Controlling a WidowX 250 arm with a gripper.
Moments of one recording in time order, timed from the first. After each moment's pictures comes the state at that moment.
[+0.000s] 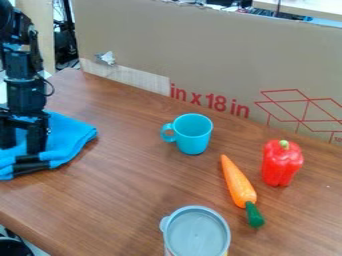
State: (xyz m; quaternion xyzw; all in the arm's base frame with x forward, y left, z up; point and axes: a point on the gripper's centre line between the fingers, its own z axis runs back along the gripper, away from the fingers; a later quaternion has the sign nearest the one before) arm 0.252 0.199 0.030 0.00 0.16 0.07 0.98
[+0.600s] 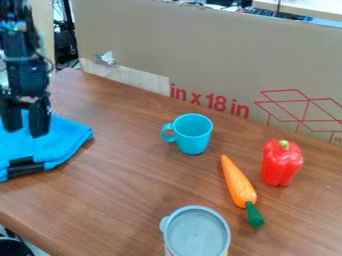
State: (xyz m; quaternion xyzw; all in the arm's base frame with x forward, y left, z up) arm 0.274 0.194 0.056 -0.04 0.12 0.02 0.99
